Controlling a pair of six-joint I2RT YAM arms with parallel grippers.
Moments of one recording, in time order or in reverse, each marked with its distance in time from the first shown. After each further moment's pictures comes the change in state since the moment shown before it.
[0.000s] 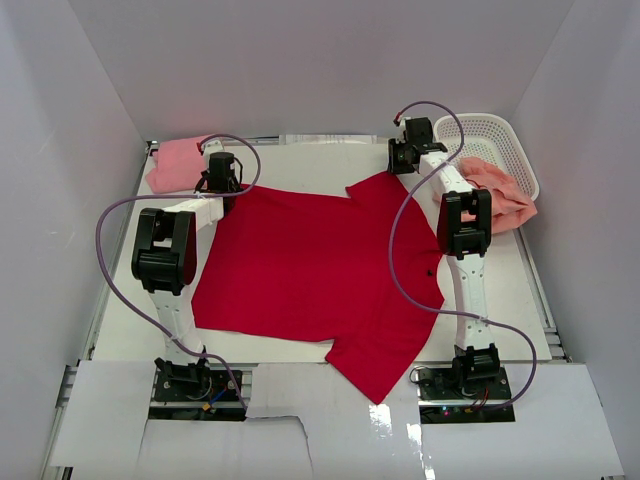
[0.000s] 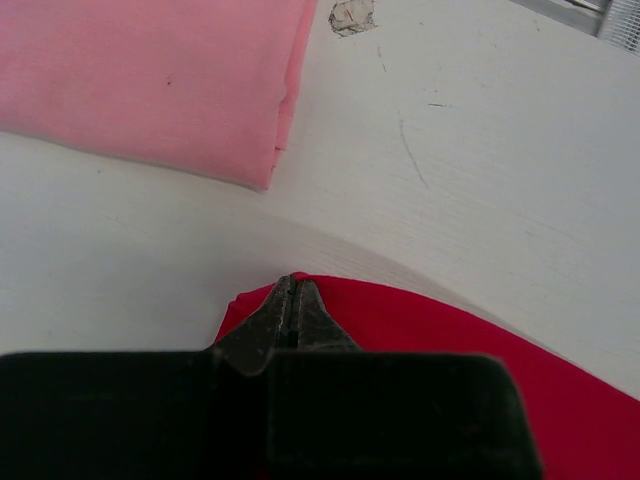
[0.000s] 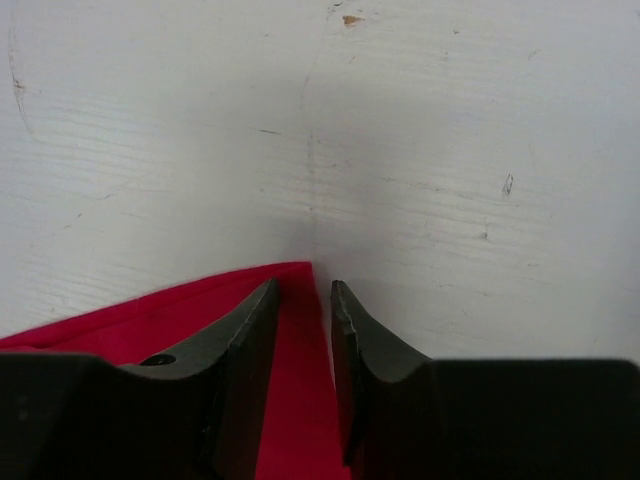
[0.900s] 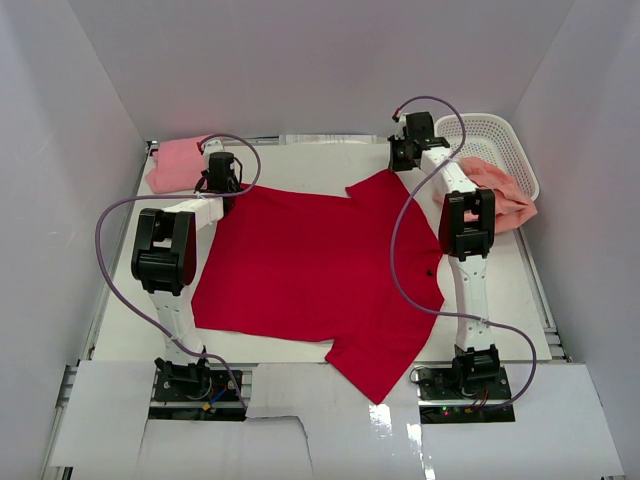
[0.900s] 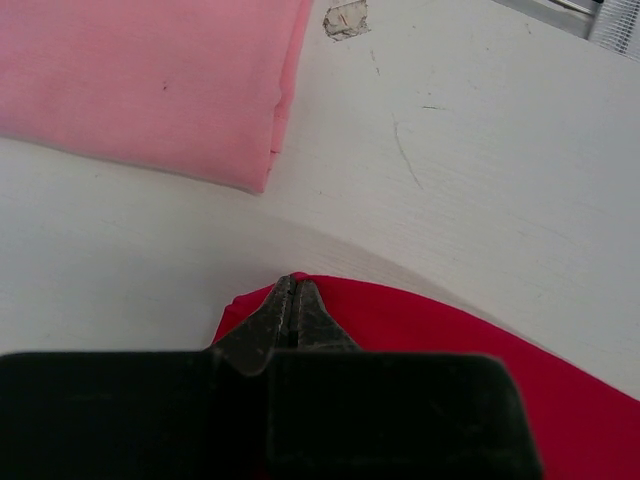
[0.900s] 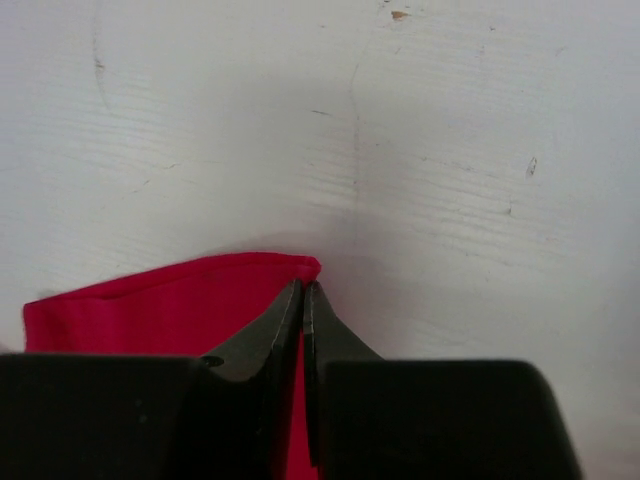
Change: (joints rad) left arm 0.000 -0.004 -0.003 0.007 0.007 0.005; right arm 0.005 -0.027 0.020 -0.072 -0.039 -0.005
